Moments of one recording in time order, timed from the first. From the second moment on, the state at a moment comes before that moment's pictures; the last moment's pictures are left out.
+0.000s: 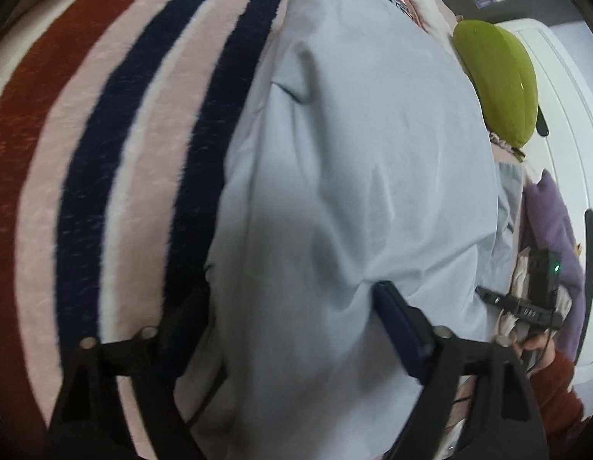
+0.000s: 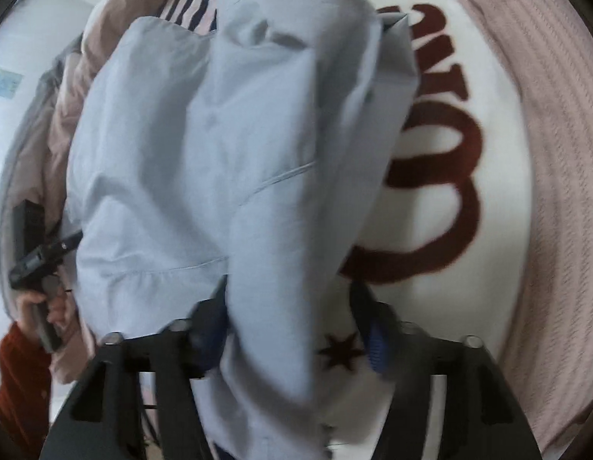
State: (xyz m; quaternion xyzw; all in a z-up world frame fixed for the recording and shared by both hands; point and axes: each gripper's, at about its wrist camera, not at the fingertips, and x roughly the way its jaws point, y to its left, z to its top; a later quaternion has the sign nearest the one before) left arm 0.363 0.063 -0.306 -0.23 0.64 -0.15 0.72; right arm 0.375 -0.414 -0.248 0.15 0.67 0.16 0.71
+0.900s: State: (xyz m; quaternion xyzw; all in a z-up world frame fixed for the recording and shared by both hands) left arm 0.343 0.039 -0.231 -0.20 0.60 -0.17 0.76; right arm 0.357 -0.397 -0.209 0.20 0.62 0.24 0.72
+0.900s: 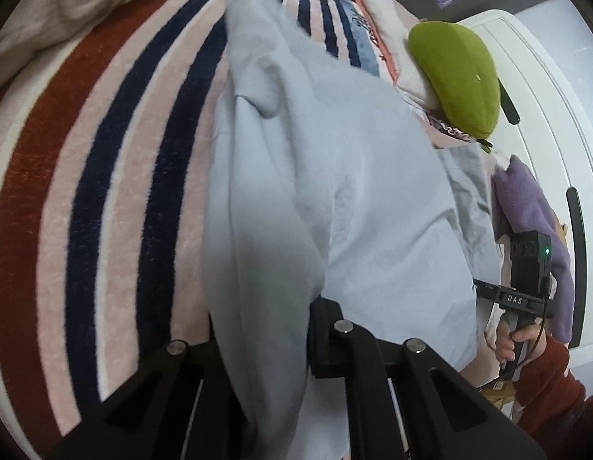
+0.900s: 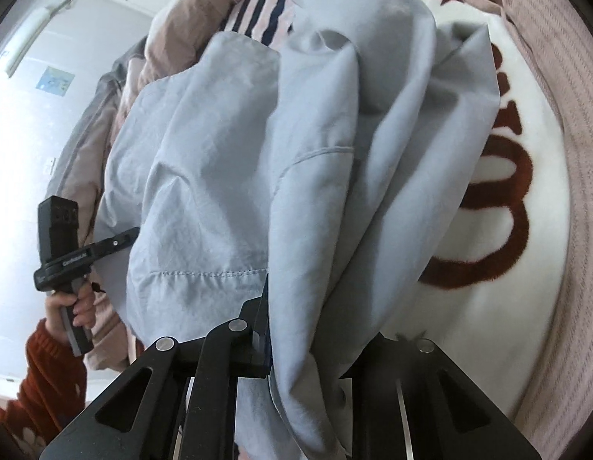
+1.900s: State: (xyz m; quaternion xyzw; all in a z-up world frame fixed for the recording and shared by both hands) left arm 0.092 0.307 -0.168 -0.22 0.59 0.00 0.78; right arm 0.256 -0.093 -0.162 0.08 0.61 0.42 0.67
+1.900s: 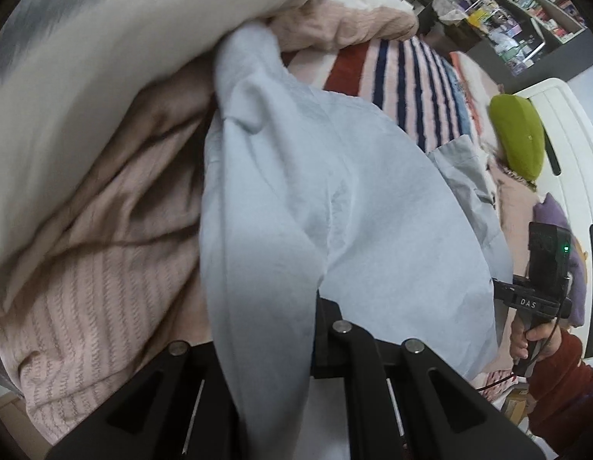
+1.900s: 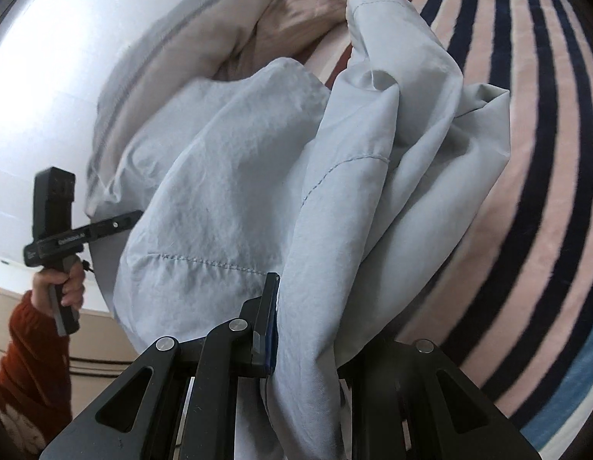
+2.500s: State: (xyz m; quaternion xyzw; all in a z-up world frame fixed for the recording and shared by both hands) left arm 0.058 0.306 -0.189 -0.14 0.61 0.06 0.78; right arm 0.209 -0.093 -0.194 0.01 0.66 0.35 0.66
